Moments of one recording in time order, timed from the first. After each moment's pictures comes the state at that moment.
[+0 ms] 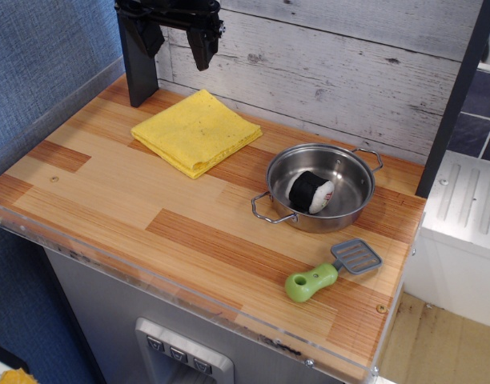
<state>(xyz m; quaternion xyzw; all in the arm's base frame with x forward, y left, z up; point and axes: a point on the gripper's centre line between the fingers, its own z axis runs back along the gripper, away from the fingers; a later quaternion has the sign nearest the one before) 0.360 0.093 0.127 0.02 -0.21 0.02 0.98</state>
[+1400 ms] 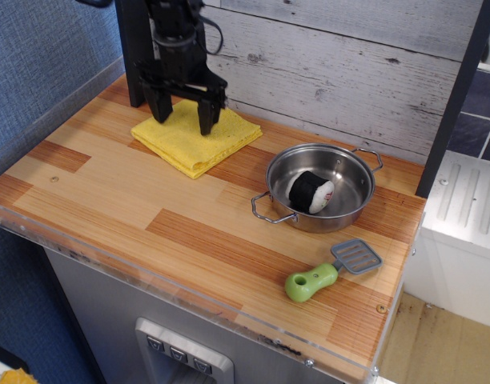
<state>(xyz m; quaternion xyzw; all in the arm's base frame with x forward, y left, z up) 0.391 0.108 0.016 0.02 -0.08 0.03 1.00</state>
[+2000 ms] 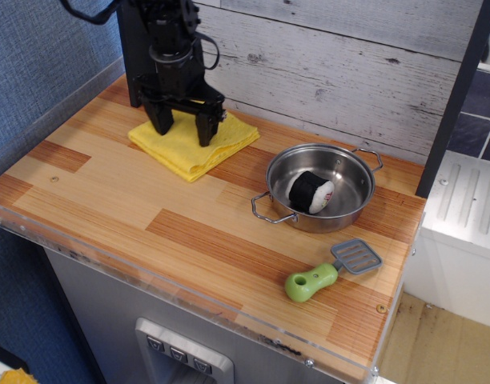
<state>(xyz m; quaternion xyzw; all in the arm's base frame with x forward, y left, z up) 0.366 0.112 0.008 0.01 -0.06 0.04 1.00</state>
